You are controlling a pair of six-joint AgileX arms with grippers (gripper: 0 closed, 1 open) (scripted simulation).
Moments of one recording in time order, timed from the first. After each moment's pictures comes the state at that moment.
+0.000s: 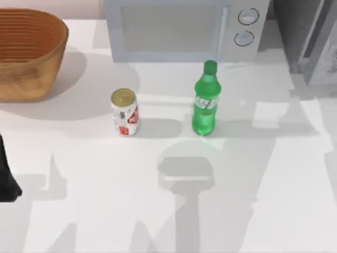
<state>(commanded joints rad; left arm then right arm) 0.00 0.00 0.00 0.00 0.00 0.00 -0.03 1.62 0.99 0.06 -0.05 -0.02</state>
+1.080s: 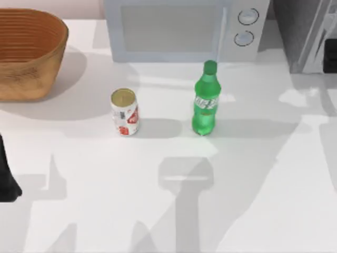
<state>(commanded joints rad) 0.00 0.00 0.00 0.00 0.00 0.00 -0.04 1.98 1.44 -0.04 -0.03 -0.02</state>
